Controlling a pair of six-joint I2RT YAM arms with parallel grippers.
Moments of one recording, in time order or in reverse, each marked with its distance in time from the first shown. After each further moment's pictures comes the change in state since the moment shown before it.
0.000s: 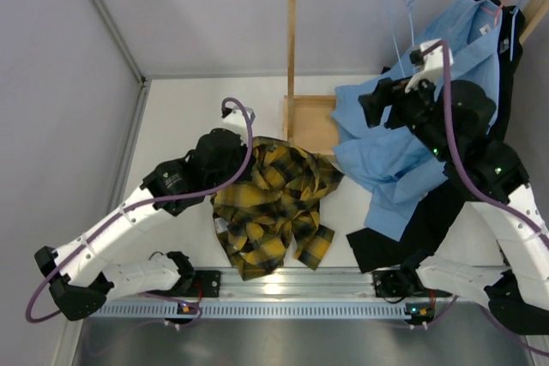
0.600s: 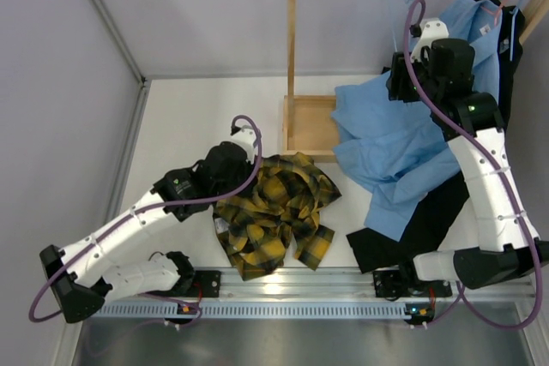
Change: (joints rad) left arm 0.002 -0.021 -0.157 0.000 0.108 -0.025; right arm -0.401 0.294 0.148 -0.121 -0.128 -0.092
